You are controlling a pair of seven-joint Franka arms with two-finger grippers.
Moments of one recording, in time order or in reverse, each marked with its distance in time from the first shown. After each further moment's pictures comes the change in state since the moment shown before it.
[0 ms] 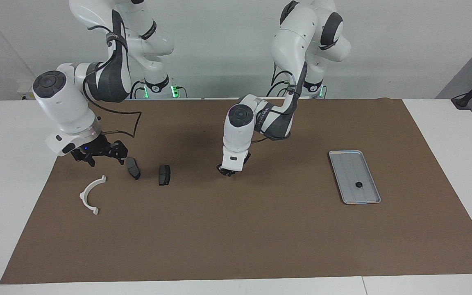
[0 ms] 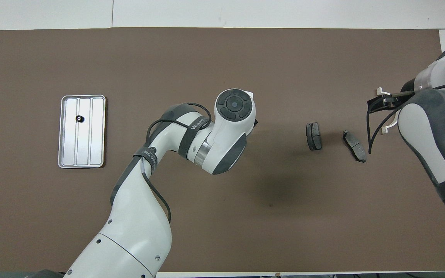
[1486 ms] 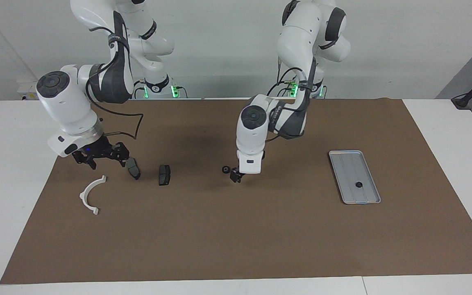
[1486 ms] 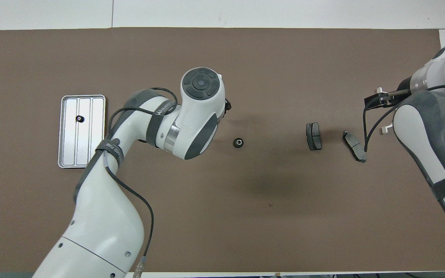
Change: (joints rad) left arm 0.060 -0.096 0.124 -0.039 0.000 -0.120 0.064; right arm 0.011 0.013 0.007 0.000 0.000 0.052 -0.001
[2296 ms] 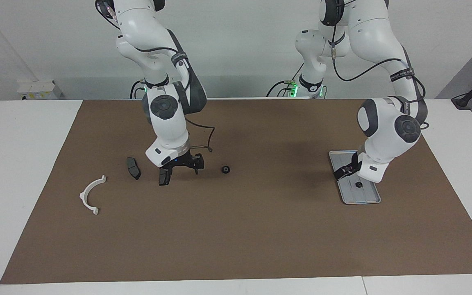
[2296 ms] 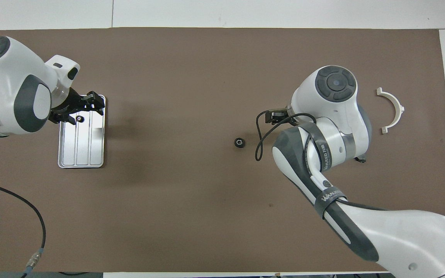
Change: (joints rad) left arm 0.478 -0.156 0.049 -0.225 0.000 -0.027 0.922; right arm 0.376 0.128 0.011 -0.039 0.001 0.124 0.496
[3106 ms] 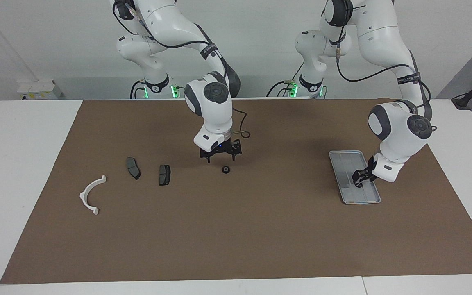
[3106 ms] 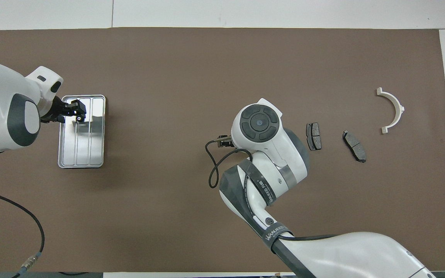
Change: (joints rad) left arm 0.063 -0.006 0.009 -0.148 0.015 0.266 0.169; right arm 0.214 0.034 0.001 -0.006 0.001 0.073 0.103
